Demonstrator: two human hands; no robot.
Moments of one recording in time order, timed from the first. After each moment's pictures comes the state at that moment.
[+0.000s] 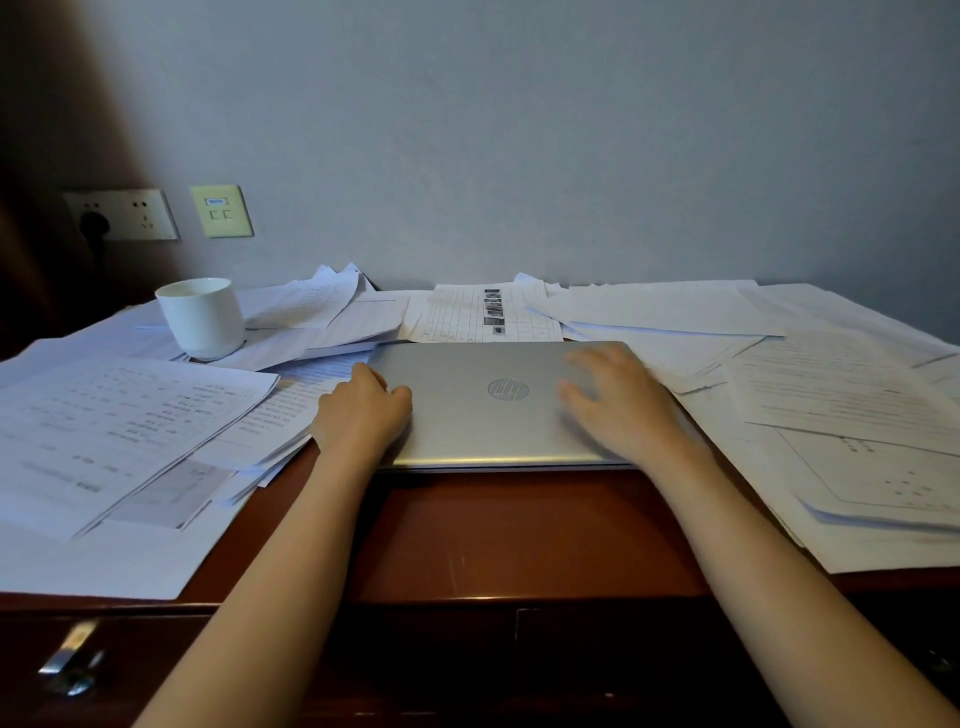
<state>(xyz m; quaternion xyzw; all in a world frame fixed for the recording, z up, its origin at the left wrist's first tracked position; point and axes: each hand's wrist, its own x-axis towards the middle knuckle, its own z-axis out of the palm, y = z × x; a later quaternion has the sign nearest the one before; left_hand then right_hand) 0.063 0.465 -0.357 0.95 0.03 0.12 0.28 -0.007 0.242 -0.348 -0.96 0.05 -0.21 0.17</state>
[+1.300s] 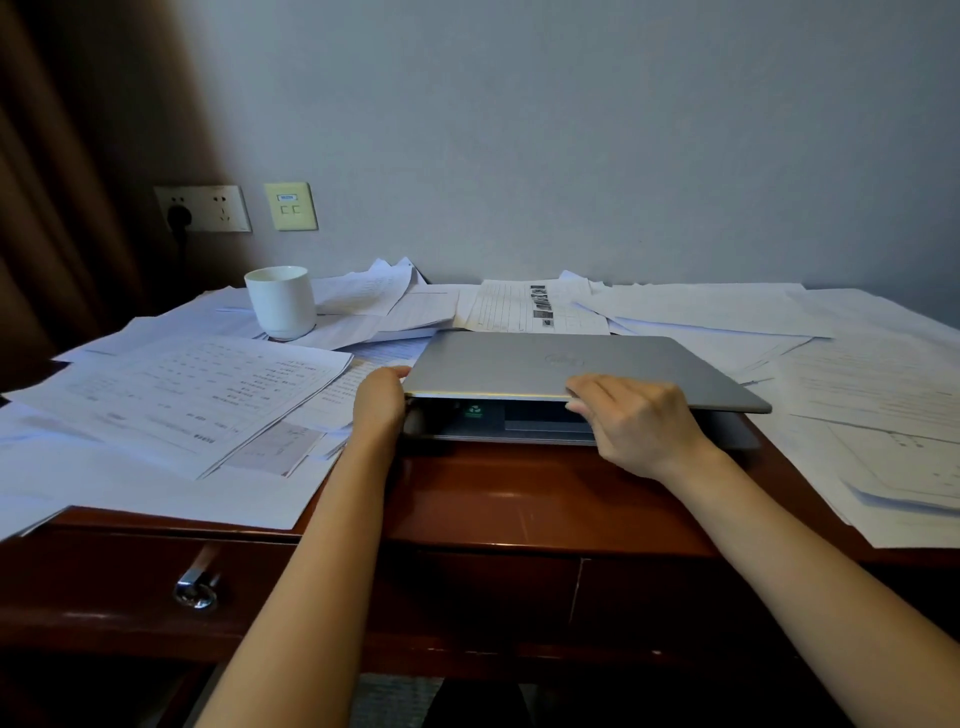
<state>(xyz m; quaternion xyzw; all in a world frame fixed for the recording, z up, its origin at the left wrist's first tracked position) 0.039 0.513 -0.357 0.73 0.07 0.03 0.68 -0.025 0.280 -0.364 -0.84 -0.23 -0.49 -0.06</state>
